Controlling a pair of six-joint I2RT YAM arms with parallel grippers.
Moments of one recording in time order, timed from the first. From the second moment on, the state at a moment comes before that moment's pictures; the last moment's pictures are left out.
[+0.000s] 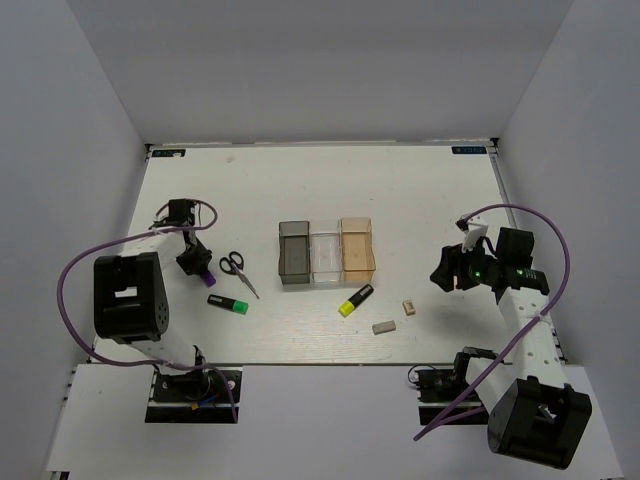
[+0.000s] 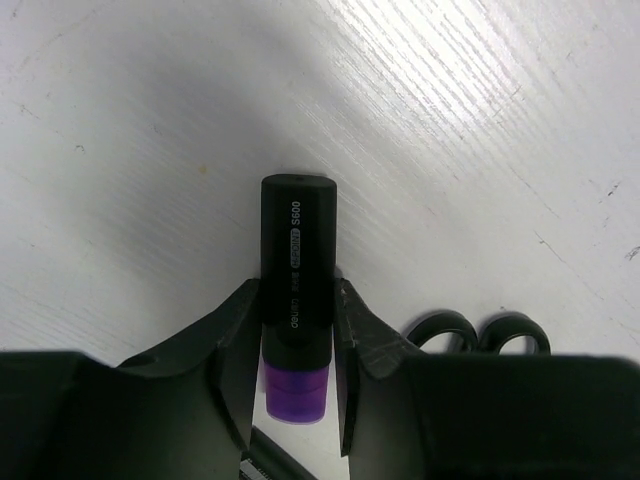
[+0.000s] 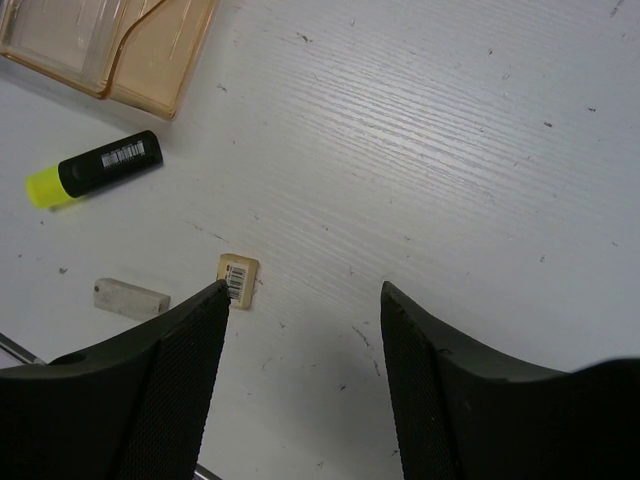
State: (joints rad) left arm 0.08 1.62 0.89 -0.48 -0.20 -0.60; right arm -0.18 0.93 0.65 -0.64 -0.62 -0.35
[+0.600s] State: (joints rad) left arm -0.30 1.46 1.11 -0.54 -0.11 -0.54; right arm -0.18 0.92 0.65 -0.66 -0.66 -0.38
